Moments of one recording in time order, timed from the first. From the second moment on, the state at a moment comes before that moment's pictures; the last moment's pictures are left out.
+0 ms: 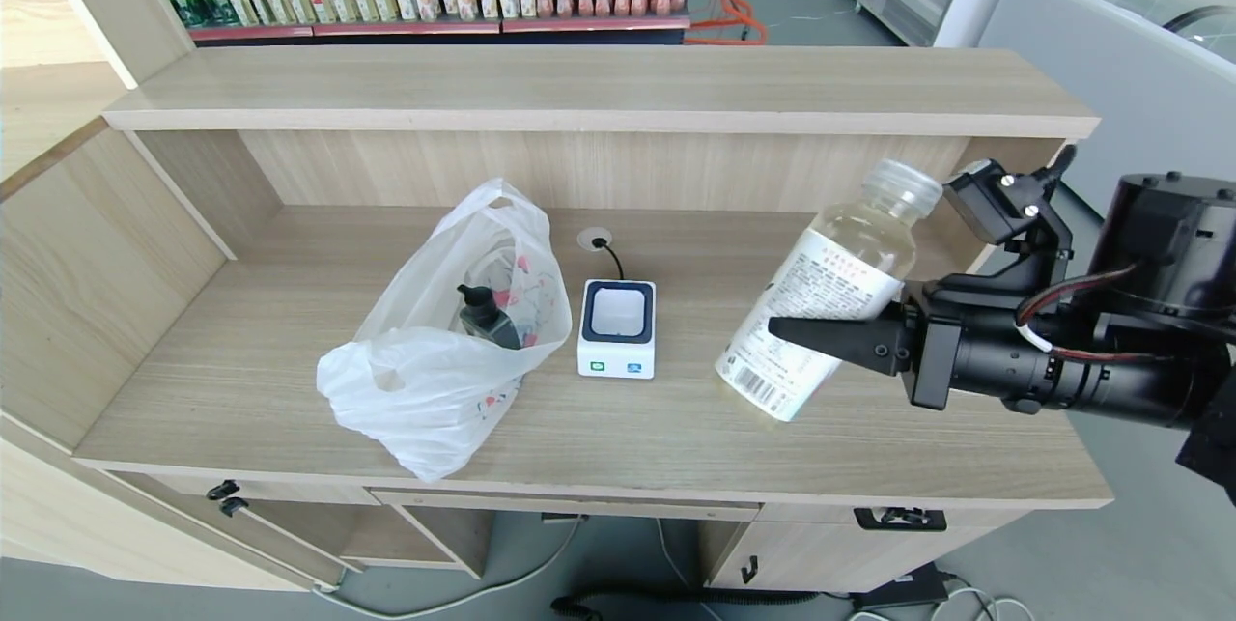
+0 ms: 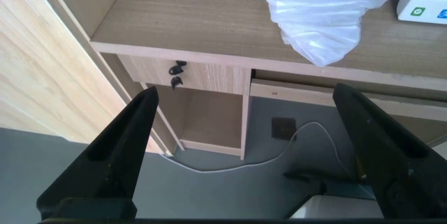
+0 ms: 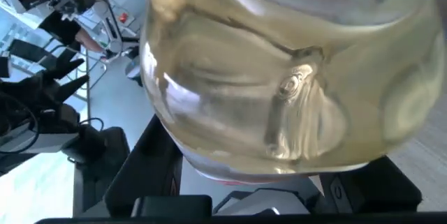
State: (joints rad) left arm 0.00 0.00 0.00 0.05 0.13 0.01; right arm 0.42 1.56 -0.70 -0.78 0.73 0.19
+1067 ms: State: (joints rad) left arm 0.00 0.00 0.00 0.05 0.13 0.01; right arm 0.60 1.39 -0.68 -0.50 0.67 0.25
